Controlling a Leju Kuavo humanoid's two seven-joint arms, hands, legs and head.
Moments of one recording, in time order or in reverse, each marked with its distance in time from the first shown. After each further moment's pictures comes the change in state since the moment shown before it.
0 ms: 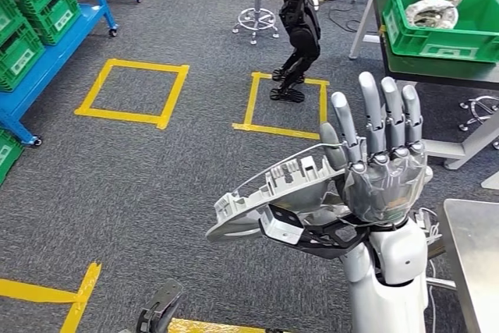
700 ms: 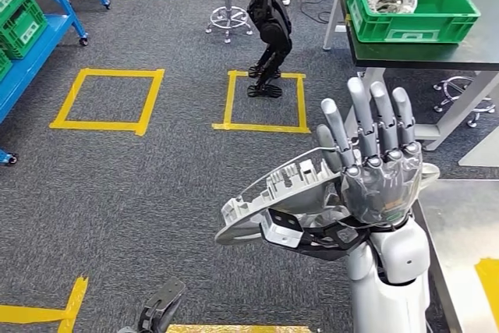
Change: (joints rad) left arm -0.006 0.003 0.000 0.000 -0.006 0.003 -0.019; right arm 0.004 0.007 -0.023 -0.006 0.000 0.000 -0.079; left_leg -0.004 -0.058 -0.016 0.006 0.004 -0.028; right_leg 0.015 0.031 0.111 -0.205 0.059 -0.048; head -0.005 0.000
